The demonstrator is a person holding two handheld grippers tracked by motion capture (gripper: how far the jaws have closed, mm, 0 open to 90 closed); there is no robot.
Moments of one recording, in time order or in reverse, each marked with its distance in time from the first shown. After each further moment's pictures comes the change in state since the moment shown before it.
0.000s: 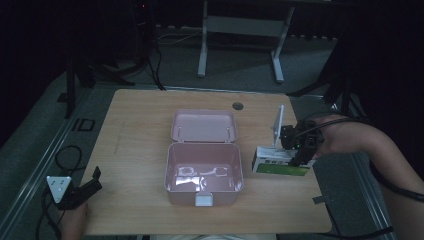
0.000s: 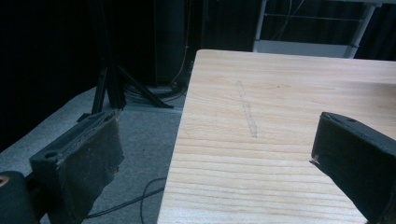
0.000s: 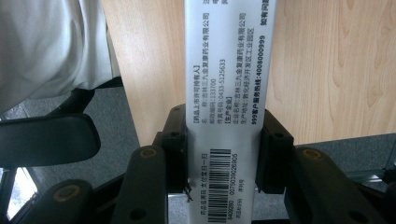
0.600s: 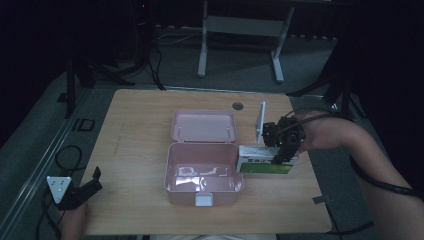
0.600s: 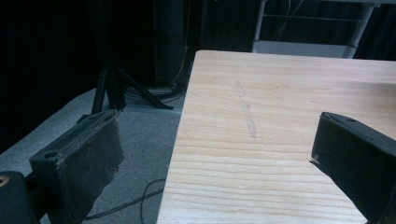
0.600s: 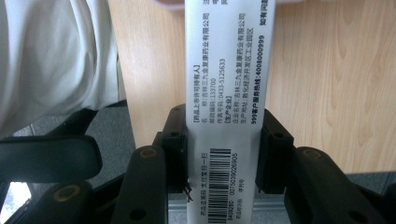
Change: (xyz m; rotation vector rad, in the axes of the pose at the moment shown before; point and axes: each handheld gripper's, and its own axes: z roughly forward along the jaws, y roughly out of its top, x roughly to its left) left arm 0.000 0.000 0.000 -0.002 -0.003 0.003; right arm 0.000 0.040 -0.007 -0.057 0.015 -0.065
